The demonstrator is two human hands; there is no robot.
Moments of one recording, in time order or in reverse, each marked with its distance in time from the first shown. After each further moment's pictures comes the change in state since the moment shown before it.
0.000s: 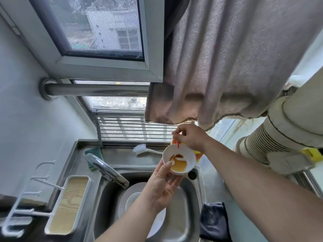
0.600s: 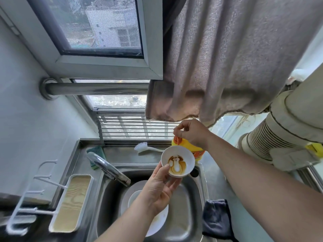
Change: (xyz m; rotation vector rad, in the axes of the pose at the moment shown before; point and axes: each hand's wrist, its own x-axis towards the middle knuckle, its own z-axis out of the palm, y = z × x) left_hand -0.006 0.000 -0.017 0.020 0.008 -0.025; right_hand 0.002 0.004 0.000 0.160 0.016 0.008
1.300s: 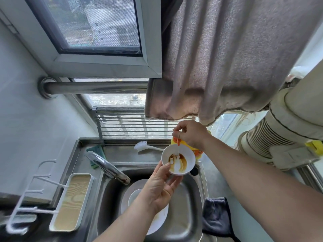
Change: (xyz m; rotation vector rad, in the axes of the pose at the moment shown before) left_hand 0.001 -0.001 0.002 -0.009 0.010 -0.019; right_hand -0.003 -0.001 0.007 -0.209 0.043 -0.007
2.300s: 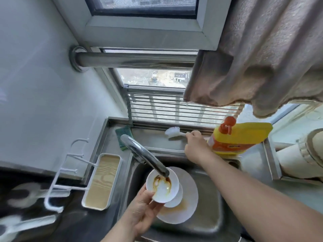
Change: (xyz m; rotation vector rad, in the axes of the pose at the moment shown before) left_hand -0.033 0.033 -0.177 -0.004 0.320 -0.067; right_hand 0.013 -0.024 0.169 -0.262 -0.230 0.130
